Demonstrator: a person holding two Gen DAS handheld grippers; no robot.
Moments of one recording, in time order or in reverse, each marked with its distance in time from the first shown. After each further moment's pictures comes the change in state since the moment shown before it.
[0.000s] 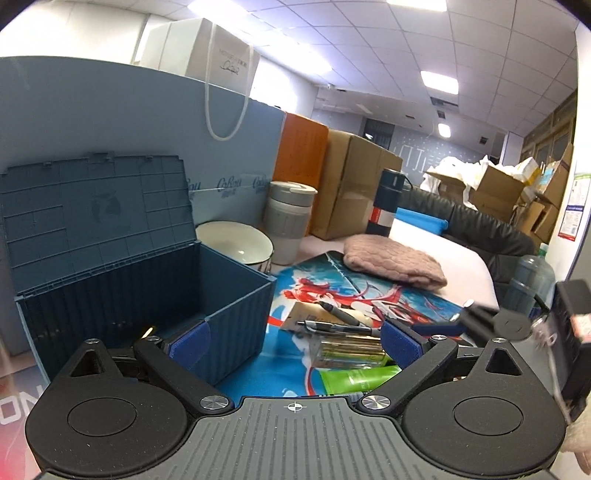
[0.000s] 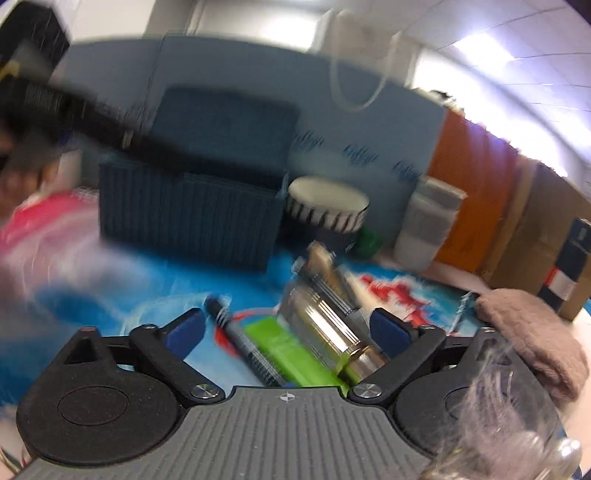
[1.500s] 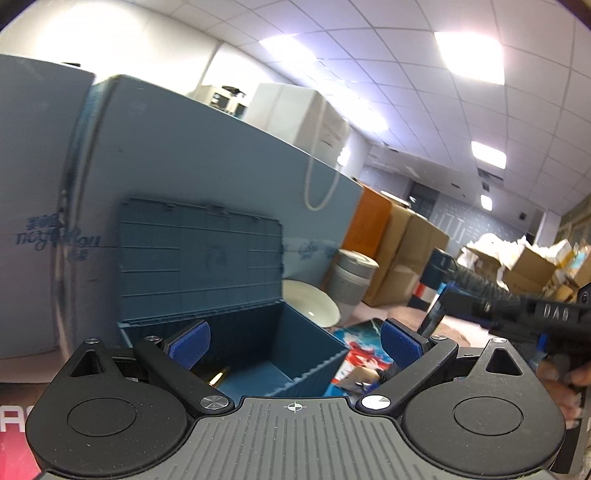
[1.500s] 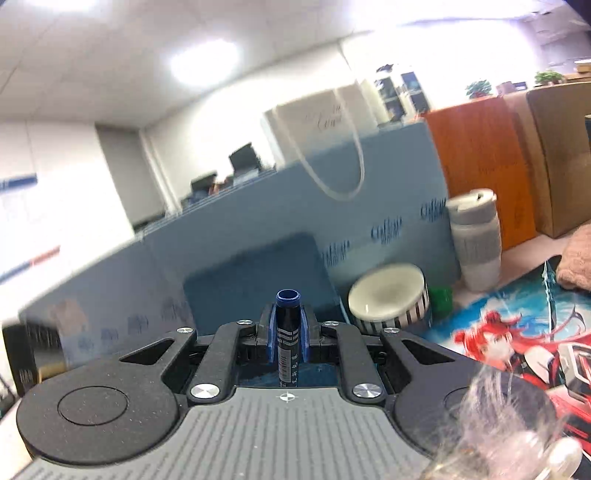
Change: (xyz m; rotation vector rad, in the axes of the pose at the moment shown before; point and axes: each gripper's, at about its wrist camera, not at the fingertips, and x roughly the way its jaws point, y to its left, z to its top) left arm -0.048 0.060 0.018 -0.198 -0.174 0.109; right arm -0.026 -0.050 0.108 0.671 -0.294 0.183
